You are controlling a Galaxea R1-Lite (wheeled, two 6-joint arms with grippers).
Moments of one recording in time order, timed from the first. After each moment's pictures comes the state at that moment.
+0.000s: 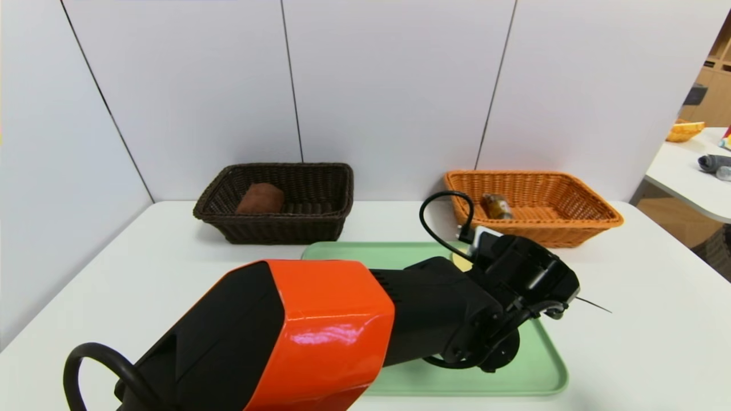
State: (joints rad) left arm -1.08 2.44 -1.99 0.33 0.61 -0.34; right arm 0.07 0.79 -0.78 0.75 -0.05 -0.03
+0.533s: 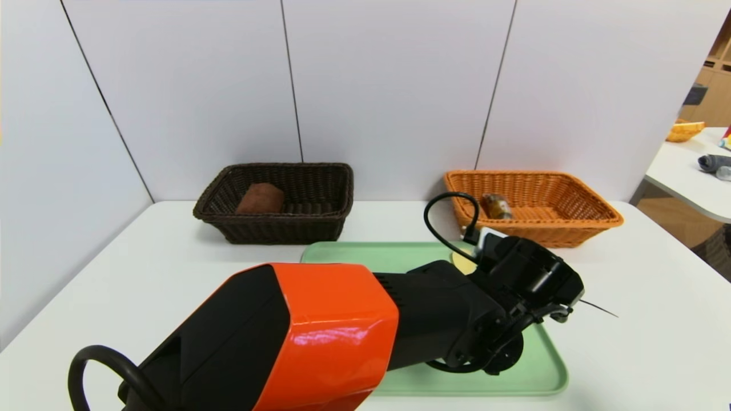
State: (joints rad) left arm -1.09 2.44 -1.99 0.31 0.61 -0.32; right arm 0.07 0.80 -0.78 0.75 -0.05 -0.03
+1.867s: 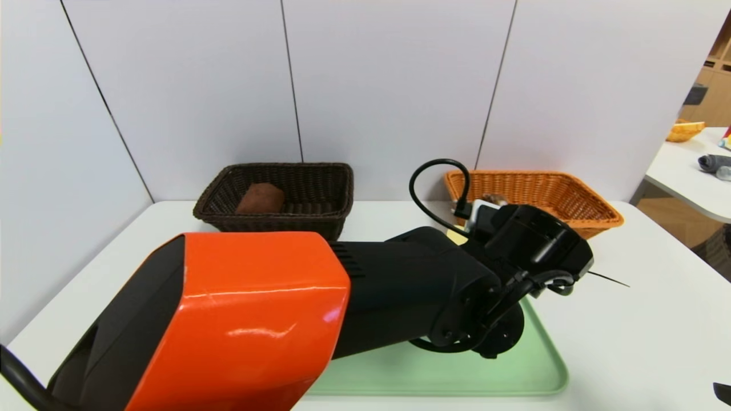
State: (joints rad) left arm -1.09 2.33 -1.98 0.39 0.64 -0.35; right arm 0.07 0.85 -0.77 0.68 -0.05 -0.03
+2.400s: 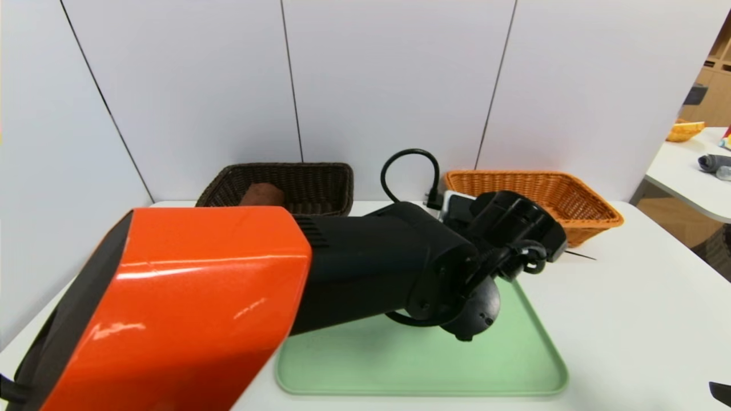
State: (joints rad) left arm -1.05 2.28 -1.97 0.52 0.64 -0.46; right arm 0.07 0.86 -0.77 0.68 -0.05 -0.03
